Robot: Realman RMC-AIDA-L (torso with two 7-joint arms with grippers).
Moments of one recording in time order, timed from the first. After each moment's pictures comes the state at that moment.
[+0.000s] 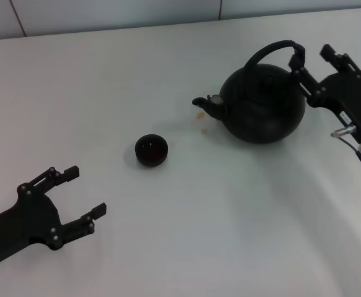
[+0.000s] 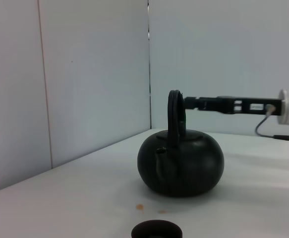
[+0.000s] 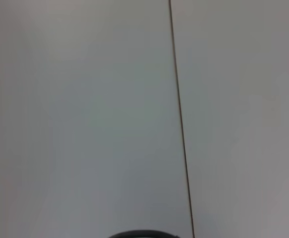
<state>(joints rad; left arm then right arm) -0.33 -2.05 0.61 0.27 1.86 1.56 -0.61 0.43 2.08 0.29 0.05 -1.92 -1.34 0.33</state>
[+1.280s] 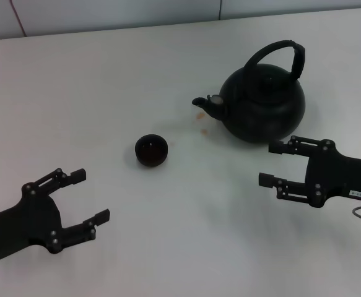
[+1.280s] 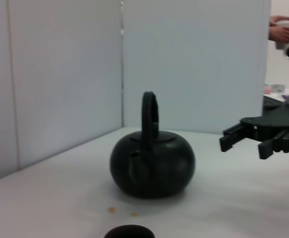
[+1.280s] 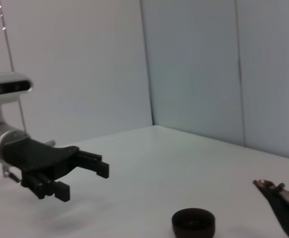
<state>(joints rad) -0.36 -2.03 0.68 0.30 1.87 1.60 -0.68 0.41 2.02 -0.26 -0.37 -2.22 -1.69 0.82</state>
